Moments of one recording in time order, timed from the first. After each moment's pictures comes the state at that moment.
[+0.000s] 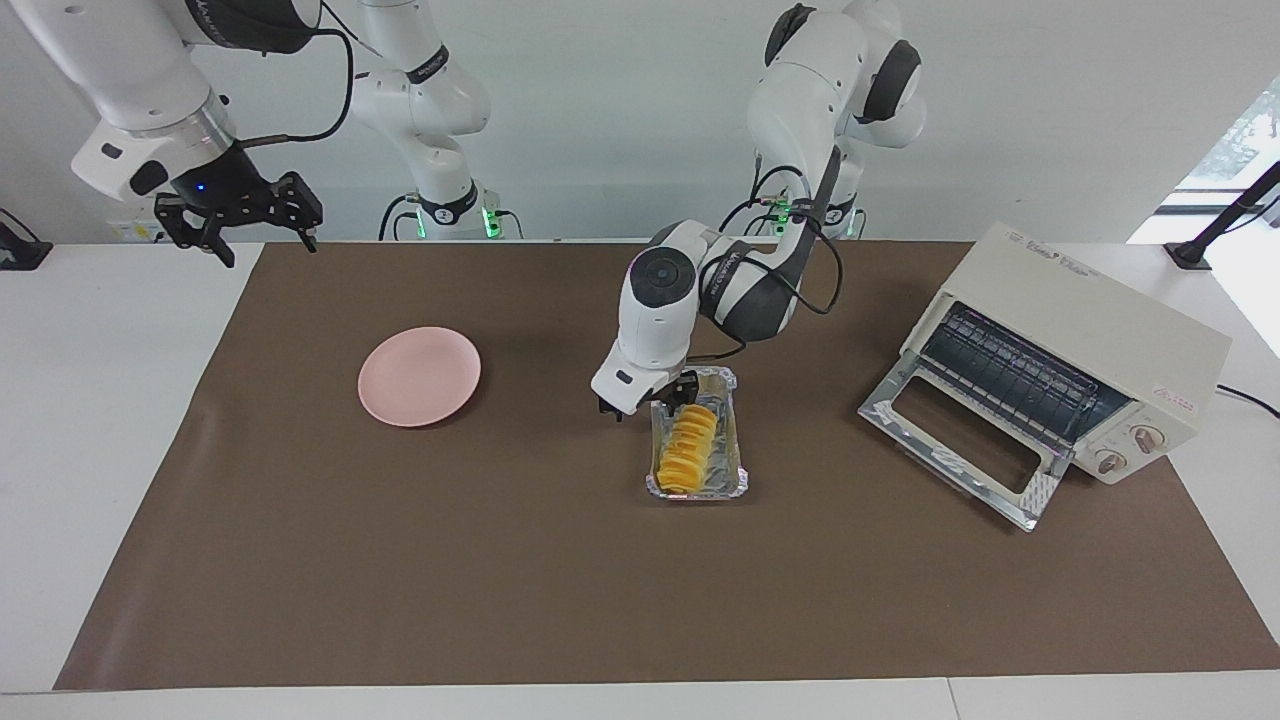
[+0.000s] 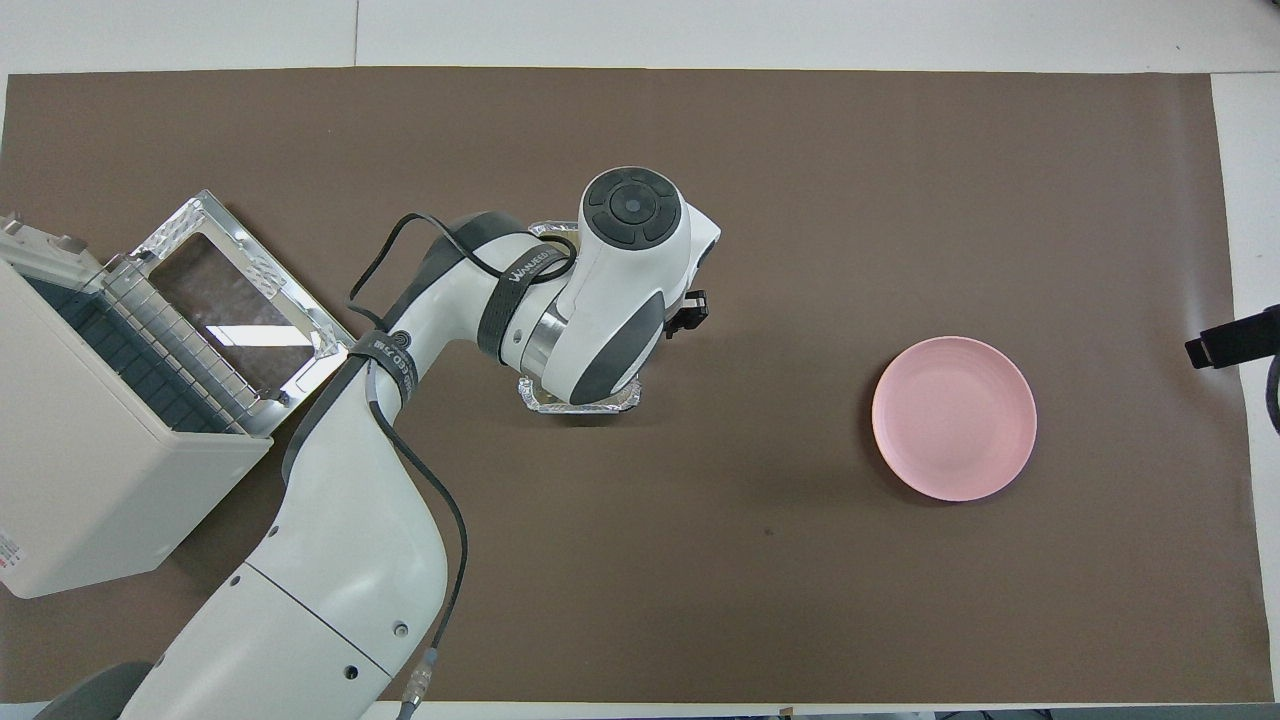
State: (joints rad) left arm -0.61 0.64 -0.09 -1.38 -0.02 1.97 -0.71; right arm -0.10 -0.04 -0.01 -1.60 -0.02 1.47 -0.33
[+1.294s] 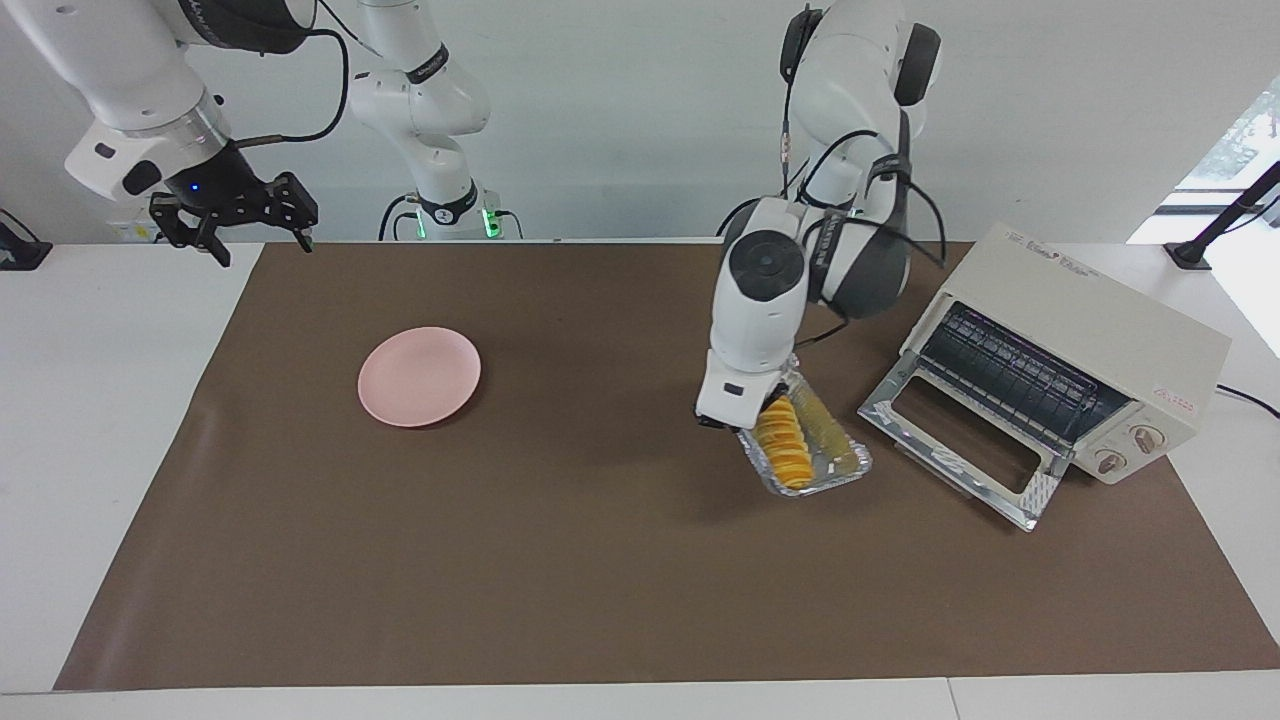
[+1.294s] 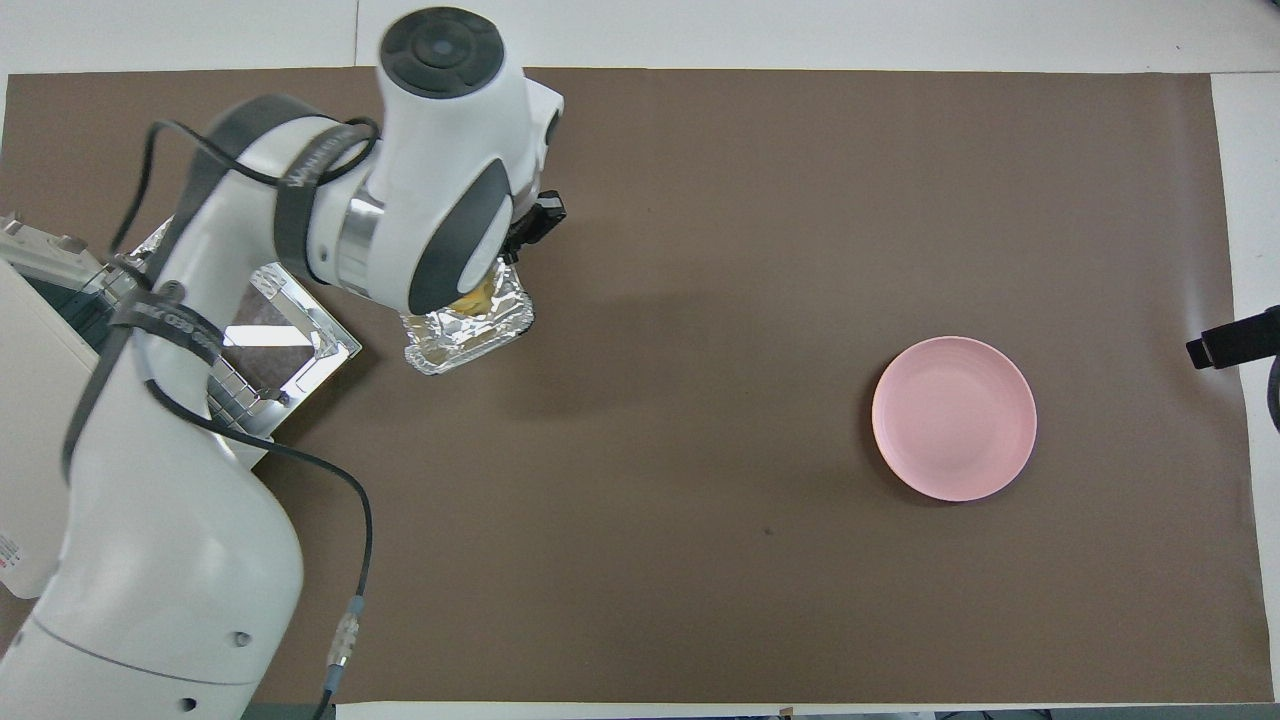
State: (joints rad) left arm -0.57 0.55 0.15 -1.21 -0.03 1.68 -0.78; right arm -0.10 -0.04 -0.01 -1.60 -0.02 1.47 -0.33
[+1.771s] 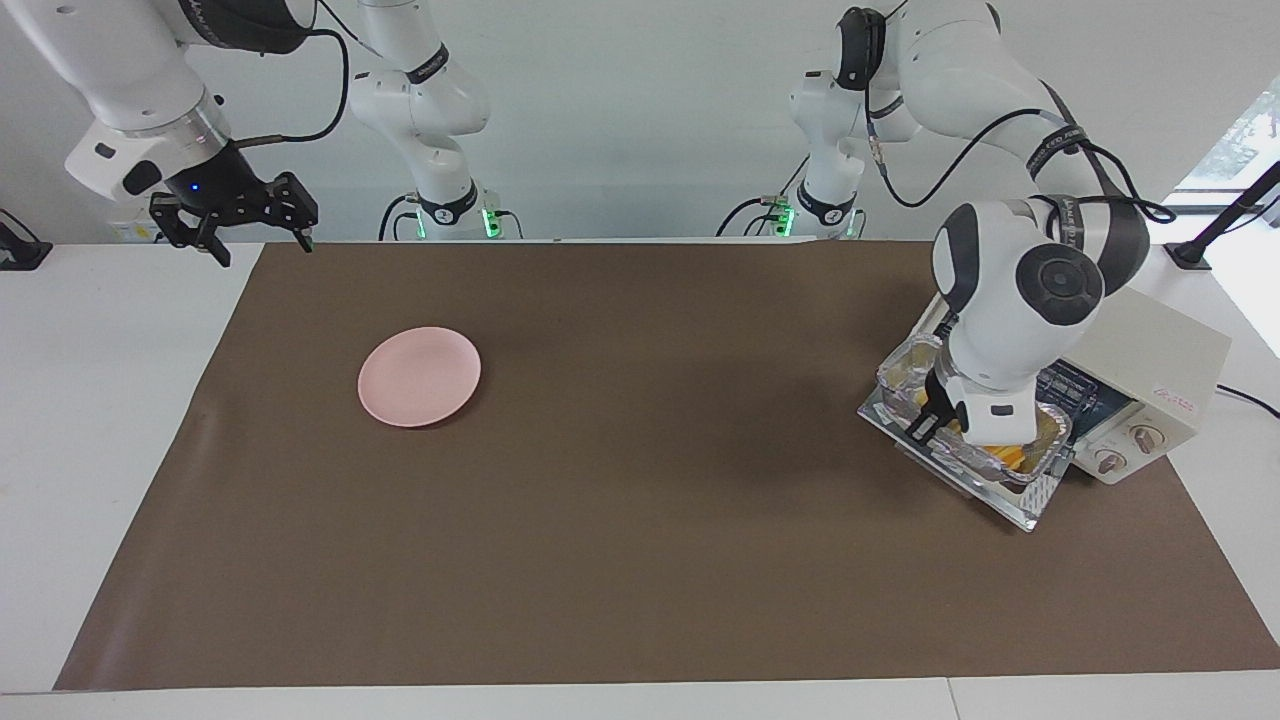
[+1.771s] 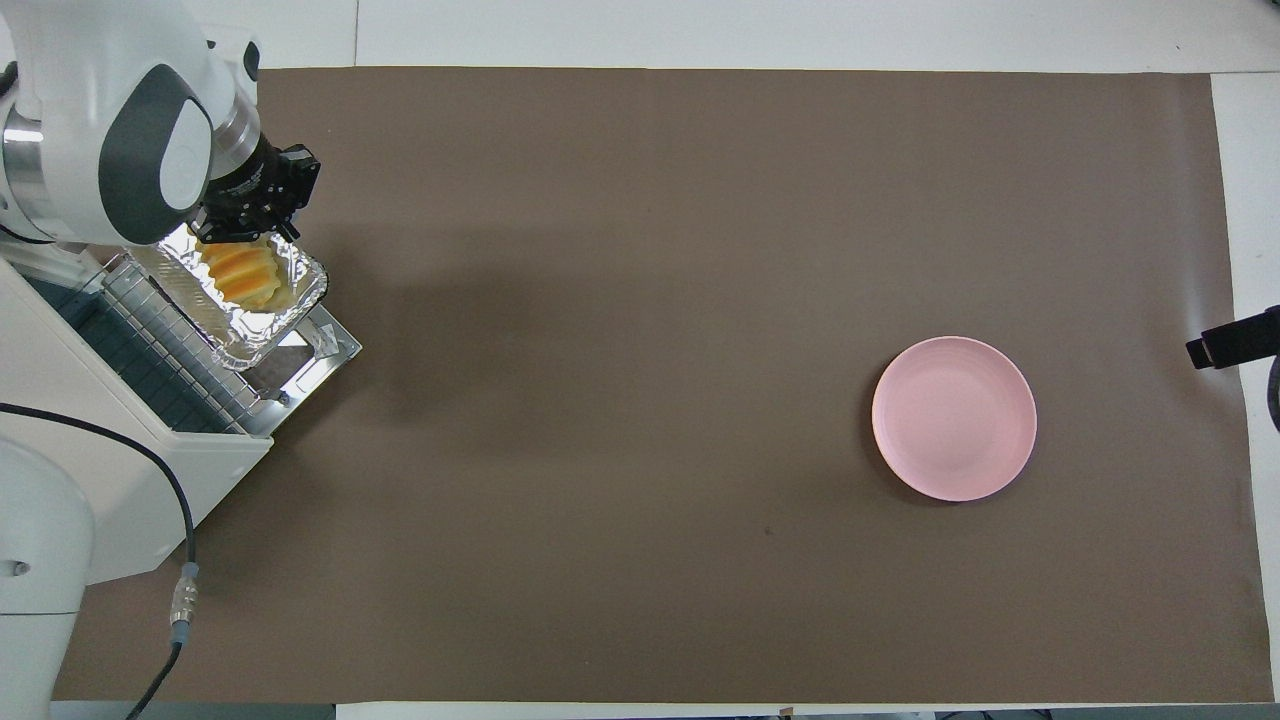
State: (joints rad) left arm -0.37 0.51 0.28 -1.30 -0.03 1.64 -0.80; right arm -0.10 -0.04 -0.01 -1.60 -0.02 1.47 -0.33
